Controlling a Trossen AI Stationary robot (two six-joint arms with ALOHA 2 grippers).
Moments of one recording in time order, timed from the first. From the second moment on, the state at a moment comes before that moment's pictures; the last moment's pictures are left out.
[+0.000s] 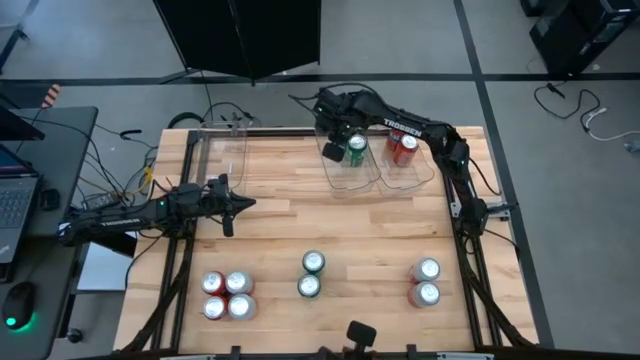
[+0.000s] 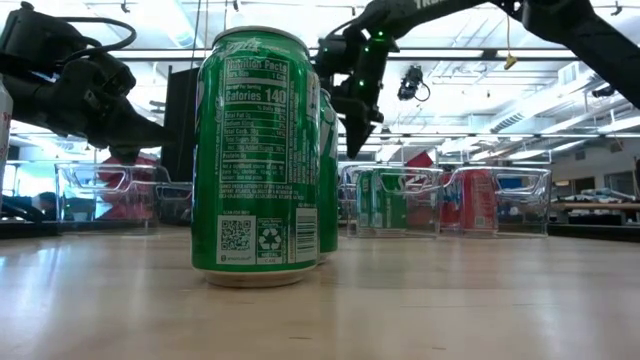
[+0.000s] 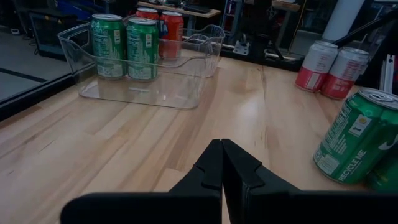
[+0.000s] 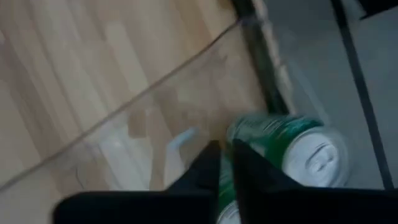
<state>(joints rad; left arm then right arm) 0.20 0.20 0.01 0.01 0.01 -0.16 -0.49 2.14 2.10 -1.20 0.13 -0.14</state>
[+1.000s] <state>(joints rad) 0.09 0.42 0.37 -0.27 0.12 -0.14 0.02 1.52 1.12 0.10 0.18 -0.15</state>
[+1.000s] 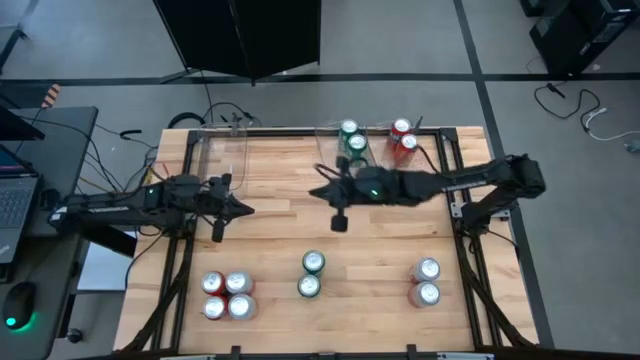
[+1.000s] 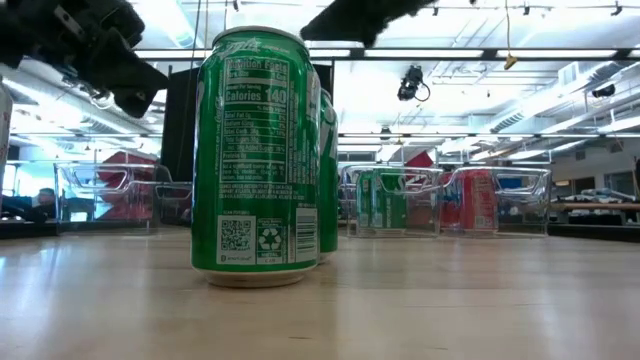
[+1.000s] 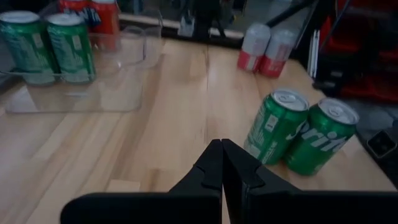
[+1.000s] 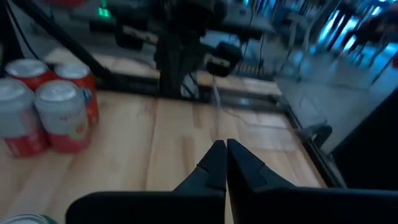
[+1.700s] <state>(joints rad) -0.35 1.07 1.00 -0.89 0.00 -0.52 0.26 1.47 0.84 0.39 0.21 0.02</state>
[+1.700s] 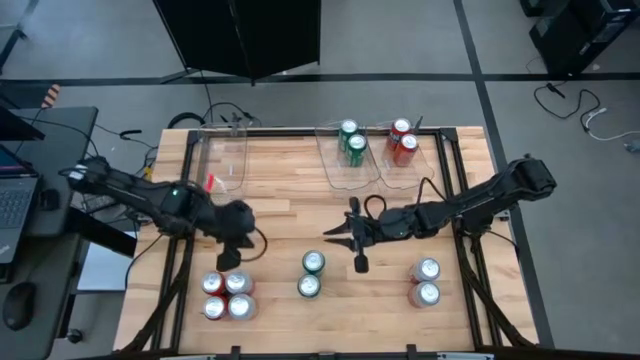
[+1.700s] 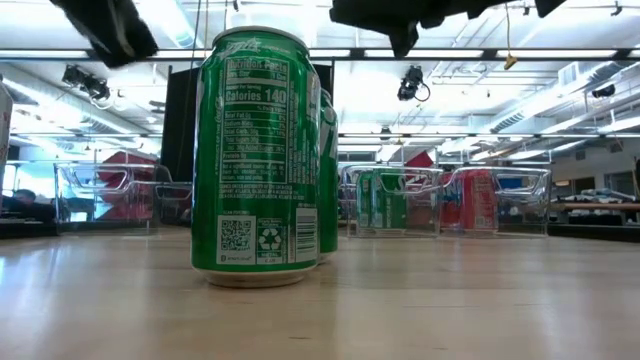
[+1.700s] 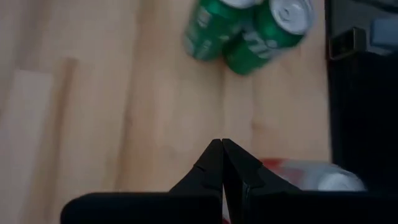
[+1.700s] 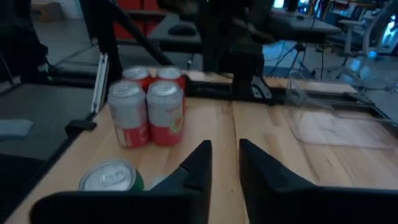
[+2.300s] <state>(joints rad) -0.64 1.26 1.16 -1.11 0.05 -1.11 0.29 1.49 0.84 0.39 0.24 0.02</state>
